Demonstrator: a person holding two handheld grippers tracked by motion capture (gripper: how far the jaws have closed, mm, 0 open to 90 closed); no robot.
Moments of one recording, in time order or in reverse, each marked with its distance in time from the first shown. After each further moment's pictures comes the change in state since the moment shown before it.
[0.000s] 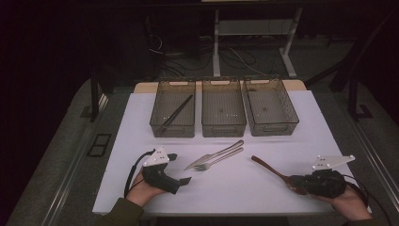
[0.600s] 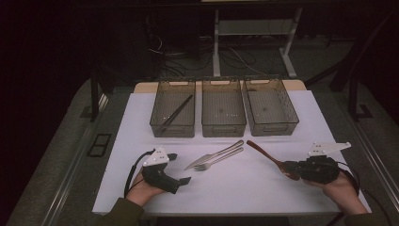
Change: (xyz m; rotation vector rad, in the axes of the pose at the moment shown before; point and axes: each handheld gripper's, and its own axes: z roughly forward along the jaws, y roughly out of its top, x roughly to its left) left arm 0.001 0.000 0.001 -0.006 -0.004 -0.001; right arm -0.008 0.034 0.005 -0.083 -0.012 -0.006
